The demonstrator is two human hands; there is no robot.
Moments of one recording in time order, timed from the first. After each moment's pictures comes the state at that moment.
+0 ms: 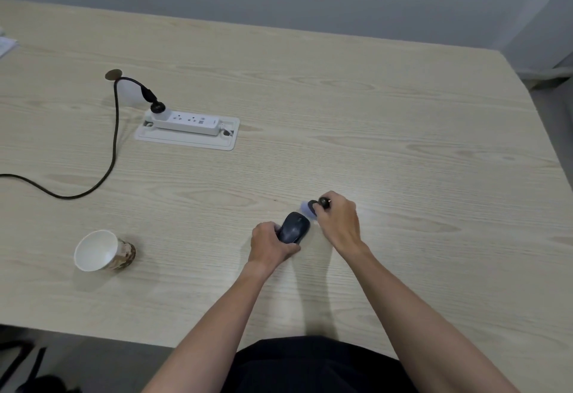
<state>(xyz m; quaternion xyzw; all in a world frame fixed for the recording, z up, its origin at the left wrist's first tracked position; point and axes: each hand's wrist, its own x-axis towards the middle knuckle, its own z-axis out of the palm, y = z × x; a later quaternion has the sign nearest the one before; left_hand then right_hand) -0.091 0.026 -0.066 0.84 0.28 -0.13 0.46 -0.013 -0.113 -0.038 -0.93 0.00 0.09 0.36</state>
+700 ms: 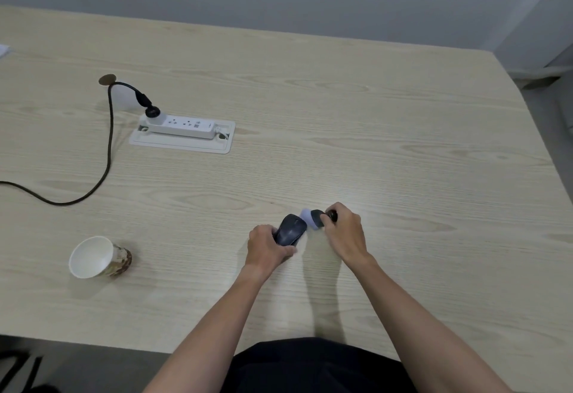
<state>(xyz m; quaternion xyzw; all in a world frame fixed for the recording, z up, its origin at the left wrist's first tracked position) -0.091 0.028 -0.075 0.85 0.27 -0.12 0.44 -0.023 -0.139 -0.056 -0.92 0.04 0.13 0.37</state>
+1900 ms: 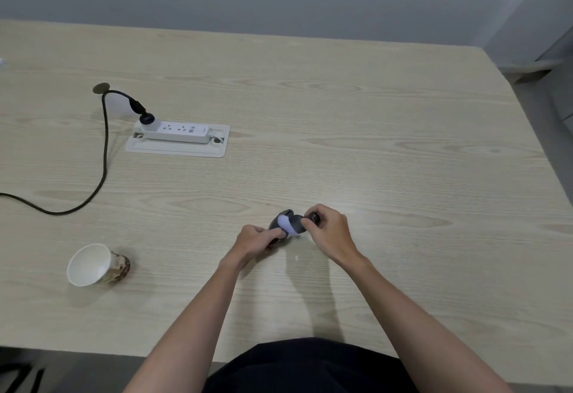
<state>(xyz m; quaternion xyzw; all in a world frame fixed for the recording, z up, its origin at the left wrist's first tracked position) -0.074 0.064 -0.078 0.71 0.32 -0.26 0.58 -0.035 -0.128 -0.045 -0.86 -0.03 0.15 0.49</state>
